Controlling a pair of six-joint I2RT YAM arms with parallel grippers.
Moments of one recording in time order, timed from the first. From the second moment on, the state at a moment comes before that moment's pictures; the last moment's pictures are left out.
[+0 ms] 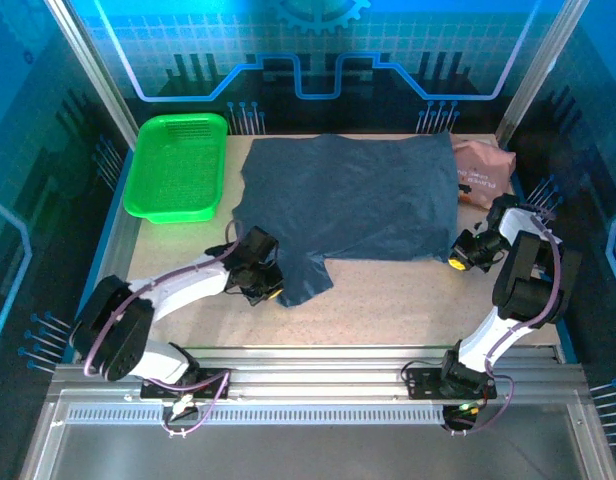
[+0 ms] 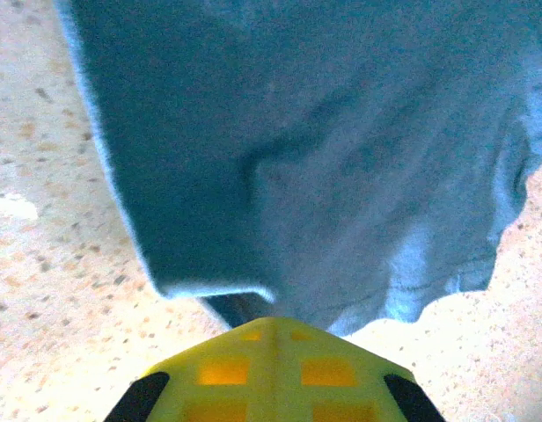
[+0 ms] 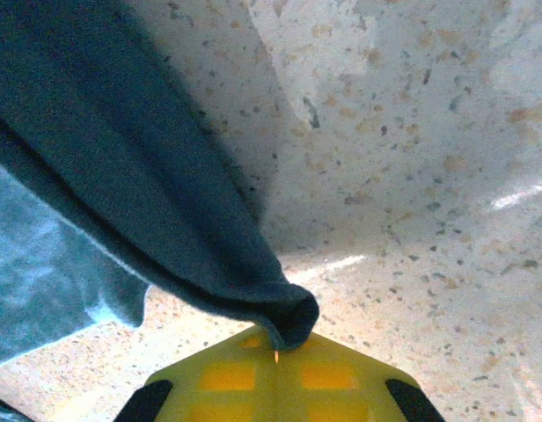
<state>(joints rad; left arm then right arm) -0.57 1.40 0.75 -0.53 0.19 -1.18 -0.38 1.74 1.10 -0.92 -0.32 0.29</state>
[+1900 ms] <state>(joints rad) -0.62 1.53 0.93 -0.74 0.19 -1.06 -0.37 1.67 1.05 -0.94 -0.40 0.27</state>
